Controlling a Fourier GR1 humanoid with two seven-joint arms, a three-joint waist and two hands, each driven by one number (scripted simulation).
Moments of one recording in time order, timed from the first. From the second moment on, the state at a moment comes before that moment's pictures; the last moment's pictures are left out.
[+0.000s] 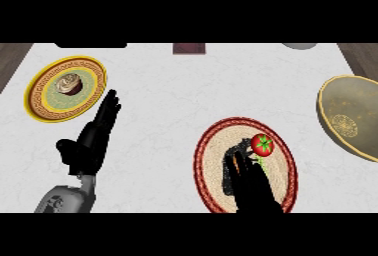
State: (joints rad) left arm -0.14 0.22 -0.22 -1.52 0.12 0.24 0.04; right arm 0.20 -0.10 0.78 -2.03 1.28 0.02 0.74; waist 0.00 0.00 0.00
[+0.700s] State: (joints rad) left arm -0.15 0.17 -0.16 -1.51 0.07 0.19 0.04; right arm 0.24 -0.15 0.68 -2.02 1.09 -0.03 0.60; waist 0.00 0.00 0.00
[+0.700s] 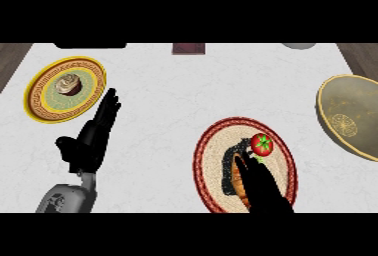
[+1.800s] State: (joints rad) left arm -0.13 0.12 -0.11 -1.55 0.01 0.12 0.08; right arm 0.27 -0.14 0.62 -1.83 0.91 -0.22 0.43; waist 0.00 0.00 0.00
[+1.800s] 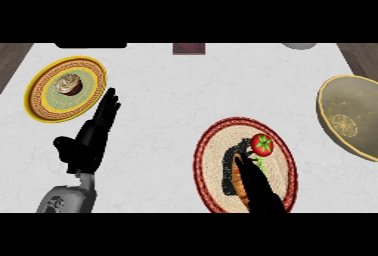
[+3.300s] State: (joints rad) left arm -0.16 0.08 -0.07 -1.53 -0.02 0.09 0.09; right arm 0.13 -0.17 0.56 -1.55 1.03 -0.20 0.27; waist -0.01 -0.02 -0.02
